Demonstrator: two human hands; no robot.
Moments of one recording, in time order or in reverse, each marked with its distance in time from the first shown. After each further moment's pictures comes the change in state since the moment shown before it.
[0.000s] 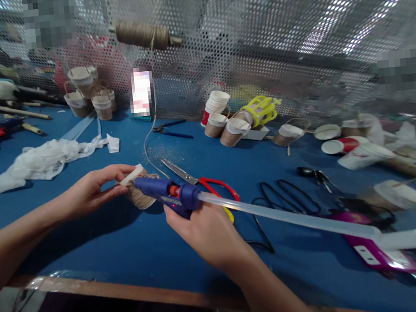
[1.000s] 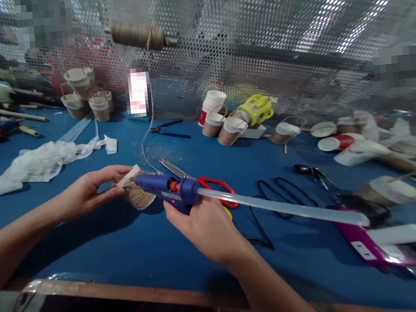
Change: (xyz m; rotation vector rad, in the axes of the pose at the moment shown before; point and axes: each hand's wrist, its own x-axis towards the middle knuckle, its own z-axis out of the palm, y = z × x) left_hand -0.001 0.001 -0.002 -0.051 -0.018 -0.048; right_hand 0.003 -0.006 -0.003 0.179 0.035 0.177
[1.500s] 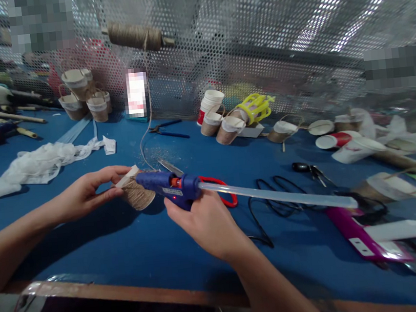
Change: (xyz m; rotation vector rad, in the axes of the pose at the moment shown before) left_hand -0.001 0.000 0.000 -0.003 0.003 -0.004; right_hand 0.006 -0.007 -0.005 0.102 -0.027 0.042
